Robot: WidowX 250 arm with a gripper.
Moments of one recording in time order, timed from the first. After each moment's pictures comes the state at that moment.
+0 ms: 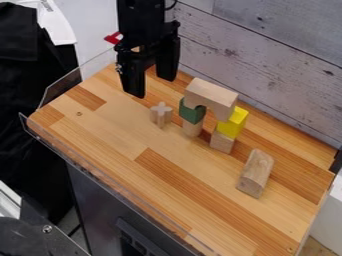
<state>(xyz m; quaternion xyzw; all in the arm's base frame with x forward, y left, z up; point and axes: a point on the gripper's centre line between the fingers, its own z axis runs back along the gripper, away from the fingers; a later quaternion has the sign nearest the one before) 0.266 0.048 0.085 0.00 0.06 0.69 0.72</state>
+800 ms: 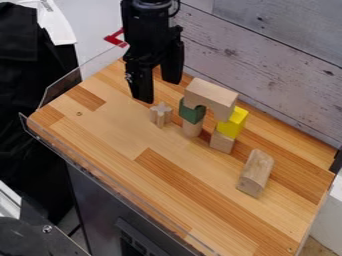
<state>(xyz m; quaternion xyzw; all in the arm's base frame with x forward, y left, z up) 0.277 0.049 0.070 -0.03 0.05 0.72 0.69</state>
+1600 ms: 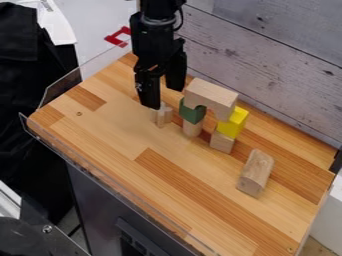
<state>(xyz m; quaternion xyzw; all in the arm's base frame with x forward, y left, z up) 0.300 0.060 0.041 -0.02 0.05 0.73 0.68</state>
